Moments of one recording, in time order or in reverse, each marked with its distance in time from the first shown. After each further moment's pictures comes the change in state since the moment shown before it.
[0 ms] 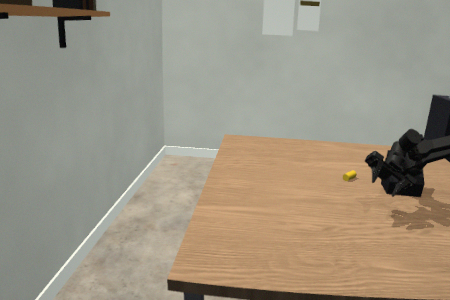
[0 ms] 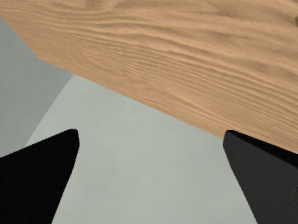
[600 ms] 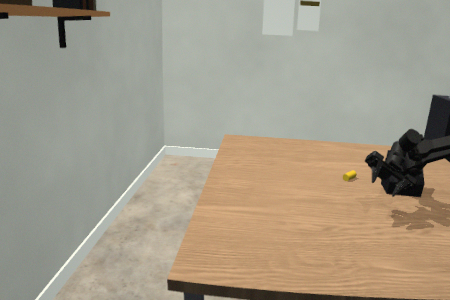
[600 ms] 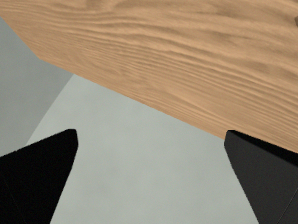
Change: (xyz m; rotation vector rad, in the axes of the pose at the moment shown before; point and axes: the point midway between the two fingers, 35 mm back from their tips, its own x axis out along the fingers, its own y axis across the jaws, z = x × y) arm 0.000 0.000 0.000 0.000 0.000 0.000
